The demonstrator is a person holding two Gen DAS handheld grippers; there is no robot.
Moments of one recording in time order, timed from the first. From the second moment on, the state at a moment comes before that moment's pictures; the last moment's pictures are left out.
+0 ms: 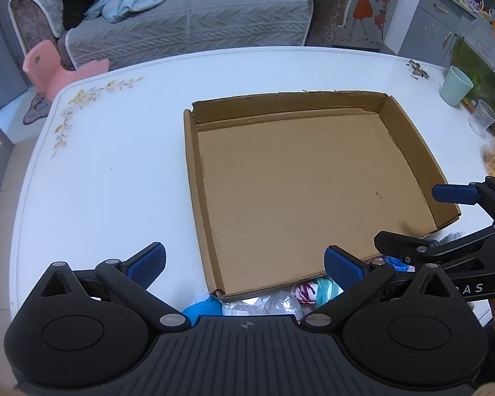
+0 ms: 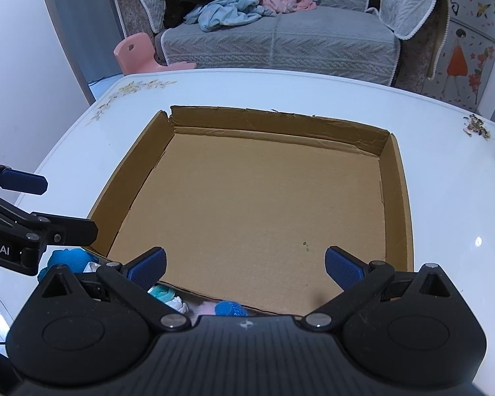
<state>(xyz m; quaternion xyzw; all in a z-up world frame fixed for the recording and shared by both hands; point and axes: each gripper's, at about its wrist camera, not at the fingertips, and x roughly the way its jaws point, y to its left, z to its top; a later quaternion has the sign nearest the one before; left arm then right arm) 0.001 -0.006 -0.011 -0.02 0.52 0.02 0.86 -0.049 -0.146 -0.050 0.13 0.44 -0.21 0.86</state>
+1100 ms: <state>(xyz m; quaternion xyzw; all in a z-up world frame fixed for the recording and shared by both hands) -0.043 0.061 -0.050 -0.08 0.61 0.09 0.78 -0.048 -0.098 -0.055 0.10 0.46 -0.12 0.87</state>
